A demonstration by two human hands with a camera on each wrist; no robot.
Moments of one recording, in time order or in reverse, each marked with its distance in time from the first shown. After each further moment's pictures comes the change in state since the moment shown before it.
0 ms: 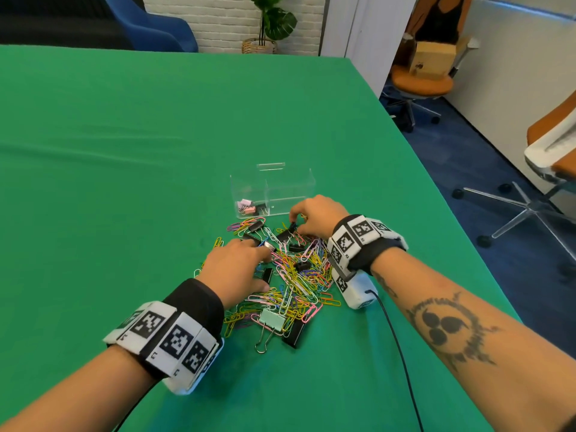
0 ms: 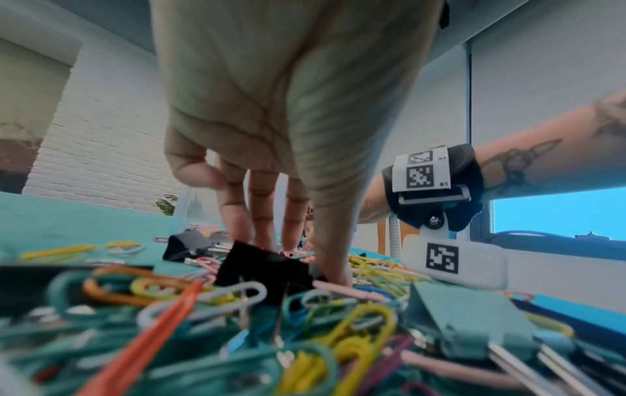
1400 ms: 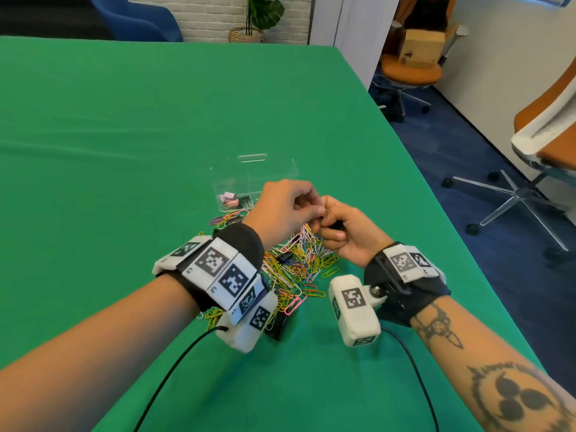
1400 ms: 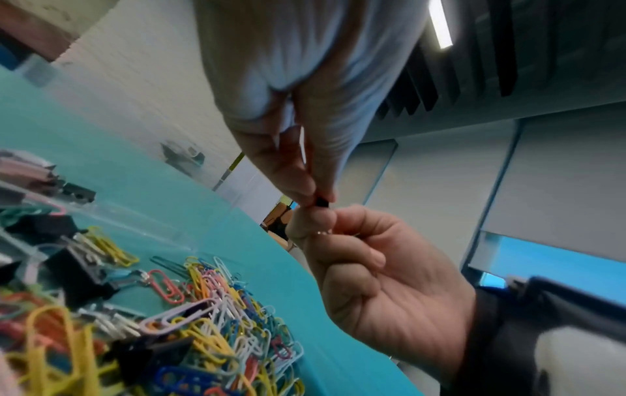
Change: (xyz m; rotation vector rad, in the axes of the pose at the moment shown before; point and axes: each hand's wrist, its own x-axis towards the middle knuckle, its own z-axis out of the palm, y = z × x) left_hand 0.053 0.064 -0.043 -0.781 0.297 0.206; right_hand -0.072 0.026 0.008 1.920 -0.026 0.114
